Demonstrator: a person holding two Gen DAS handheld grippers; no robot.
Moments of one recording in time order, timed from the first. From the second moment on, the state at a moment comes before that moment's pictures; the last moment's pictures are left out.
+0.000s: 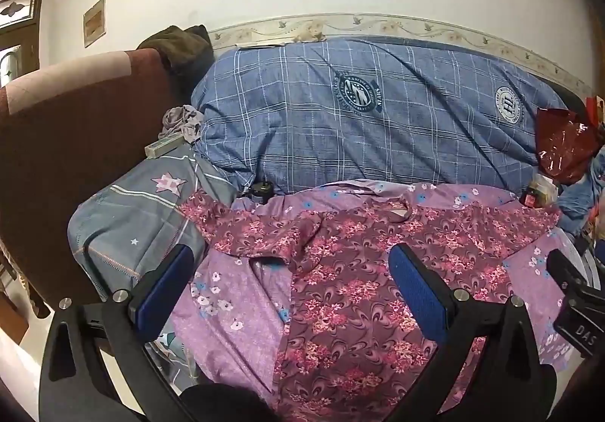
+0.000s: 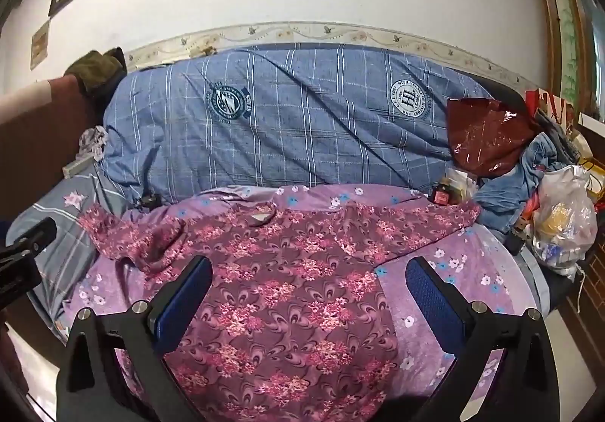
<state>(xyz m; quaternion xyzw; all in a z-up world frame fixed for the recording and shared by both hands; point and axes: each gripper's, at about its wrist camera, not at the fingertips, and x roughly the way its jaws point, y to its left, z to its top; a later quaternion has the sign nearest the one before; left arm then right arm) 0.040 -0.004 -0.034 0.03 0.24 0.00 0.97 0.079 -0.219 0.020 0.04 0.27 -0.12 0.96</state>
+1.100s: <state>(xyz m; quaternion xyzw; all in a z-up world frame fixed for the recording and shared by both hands) 0.066 -0.039 -0.055 0.06 0.28 -0.03 0.96 0.107 -0.236 -0.003 0.04 0.30 -0.14 0.94</state>
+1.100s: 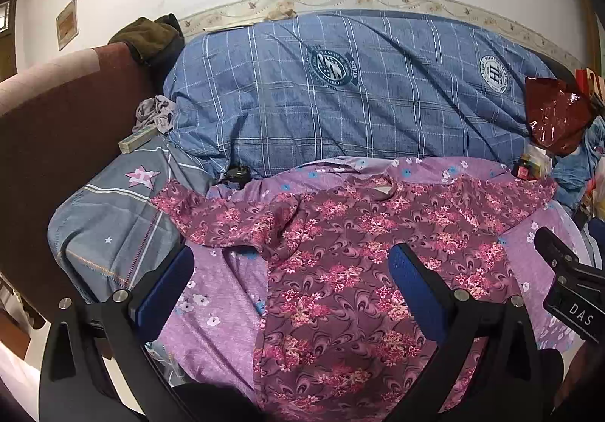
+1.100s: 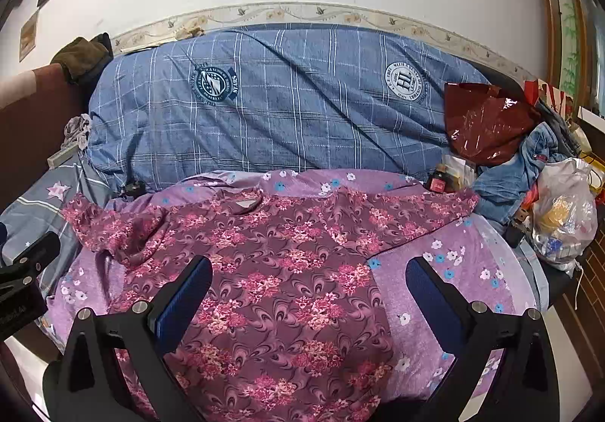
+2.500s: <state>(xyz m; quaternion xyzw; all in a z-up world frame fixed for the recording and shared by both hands) 0.299 -0.091 -0.202 0.09 0.35 0.00 0.93 0.227 -0.686 -0.201 0.52 0.25 -0.19 0.79</state>
